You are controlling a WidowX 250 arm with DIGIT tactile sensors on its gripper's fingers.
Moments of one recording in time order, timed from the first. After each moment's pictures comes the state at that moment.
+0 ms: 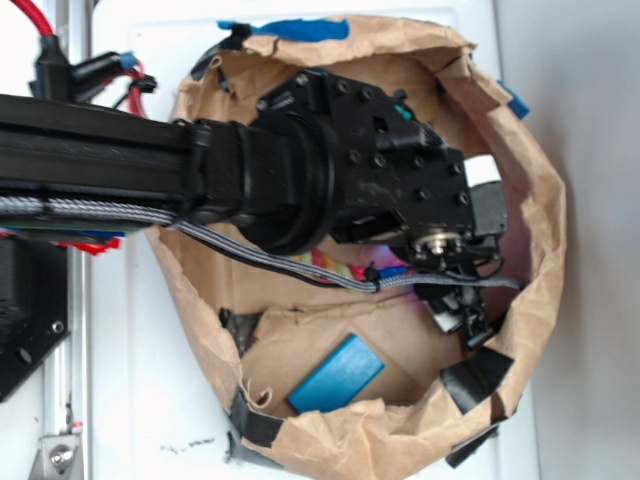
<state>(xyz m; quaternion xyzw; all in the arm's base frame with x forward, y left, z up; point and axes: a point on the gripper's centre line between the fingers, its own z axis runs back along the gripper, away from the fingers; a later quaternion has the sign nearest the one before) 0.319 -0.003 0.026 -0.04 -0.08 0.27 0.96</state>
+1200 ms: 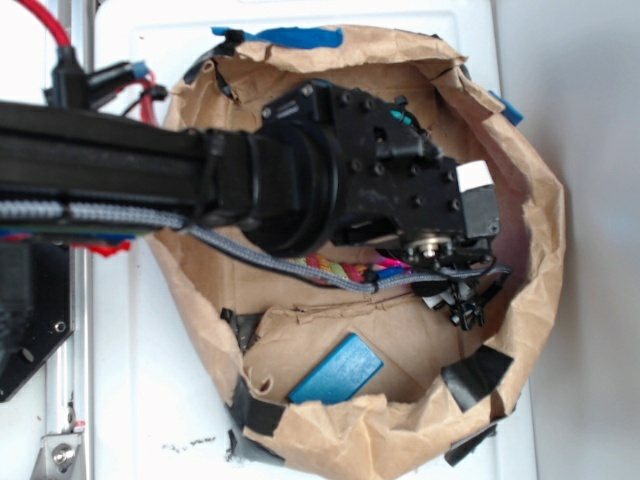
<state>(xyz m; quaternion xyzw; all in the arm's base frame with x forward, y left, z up) 0.317 -0.008 0.018 -0.05 -0.08 0.27 0.96</state>
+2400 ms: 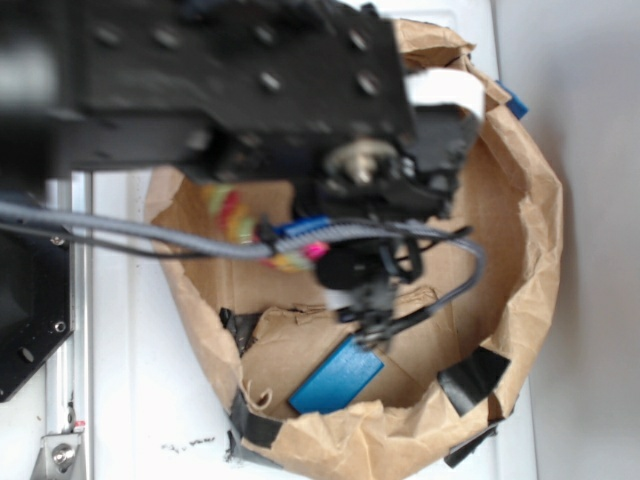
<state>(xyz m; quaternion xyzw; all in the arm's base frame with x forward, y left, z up) 0.253 -0.003 0.139 -0.08 -0.03 0.08 0.99</state>
